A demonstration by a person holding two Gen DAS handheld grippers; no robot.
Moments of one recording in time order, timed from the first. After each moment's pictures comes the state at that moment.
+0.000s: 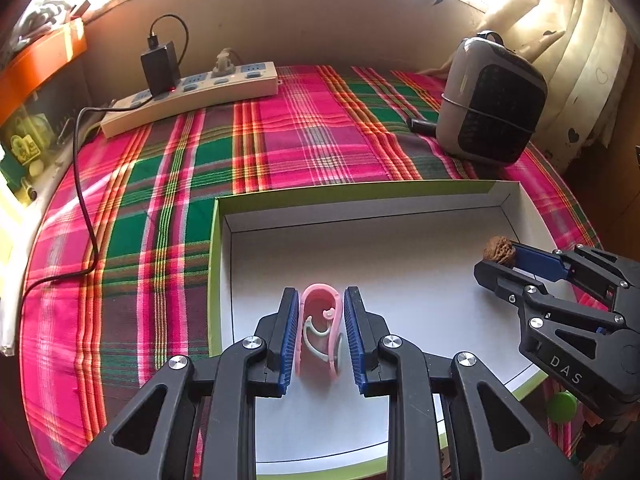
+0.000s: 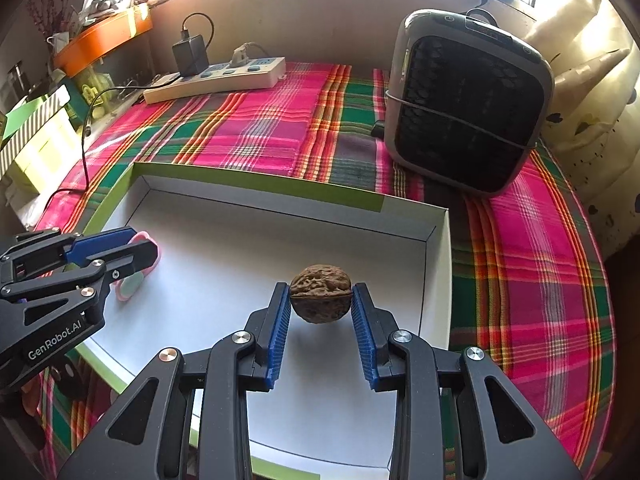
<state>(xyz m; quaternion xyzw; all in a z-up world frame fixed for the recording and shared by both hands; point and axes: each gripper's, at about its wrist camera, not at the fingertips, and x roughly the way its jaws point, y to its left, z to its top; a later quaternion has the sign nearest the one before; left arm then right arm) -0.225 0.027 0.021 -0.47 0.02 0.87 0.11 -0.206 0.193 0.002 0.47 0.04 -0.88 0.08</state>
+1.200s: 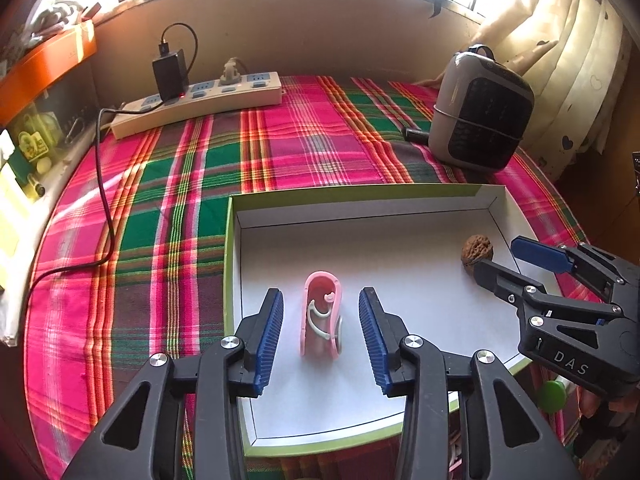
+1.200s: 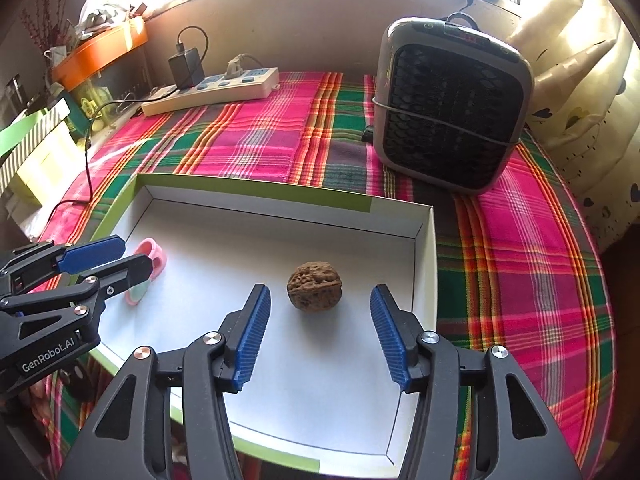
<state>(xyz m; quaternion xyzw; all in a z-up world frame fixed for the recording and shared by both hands) -0.207 0.019 0.033 -0.46 0.01 0.88 0.11 -0.195 0.196 0.010 0.46 0.02 -0.89 0.07</state>
